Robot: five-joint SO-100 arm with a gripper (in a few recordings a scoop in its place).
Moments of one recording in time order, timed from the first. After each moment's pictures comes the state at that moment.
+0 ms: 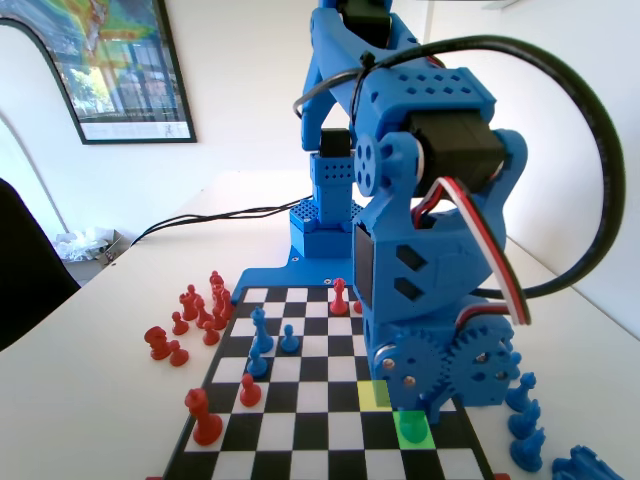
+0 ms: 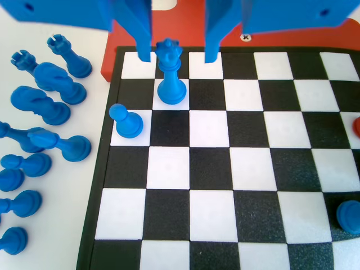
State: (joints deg) arm -10.0 60.3 84.7 53.4 -80.9
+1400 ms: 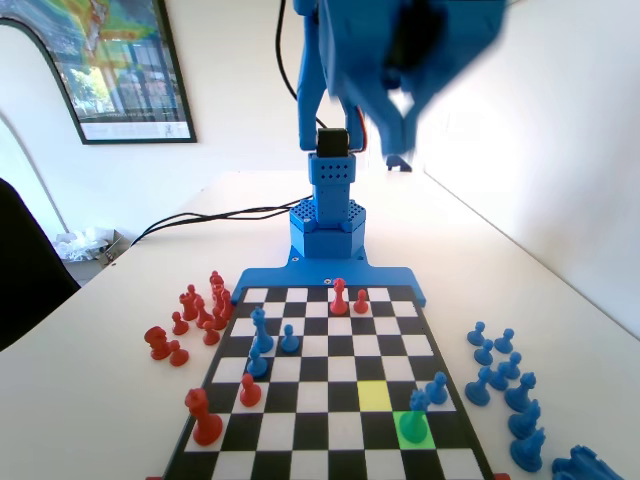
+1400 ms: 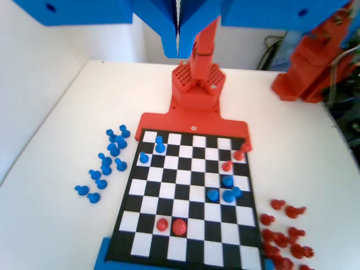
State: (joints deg) arm -4.5 112.1 79.1 95.3 -91.8
